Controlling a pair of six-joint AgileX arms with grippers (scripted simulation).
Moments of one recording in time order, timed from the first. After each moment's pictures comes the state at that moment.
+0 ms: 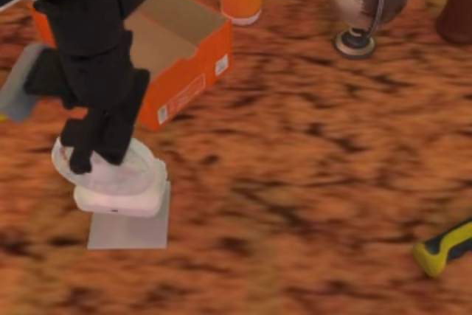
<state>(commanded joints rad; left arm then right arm) -0.49 1.78 1.60 -1.44 0.01 -1.93 0.00 0.00 0.00 0.00 0.00 0.00</state>
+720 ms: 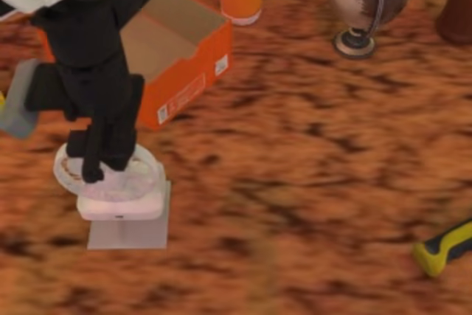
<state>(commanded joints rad) -0.48 1.76 1.53 -1.37 0.03 -2.04 0.00 0.00 0.00 0.00 0.00 0.00</state>
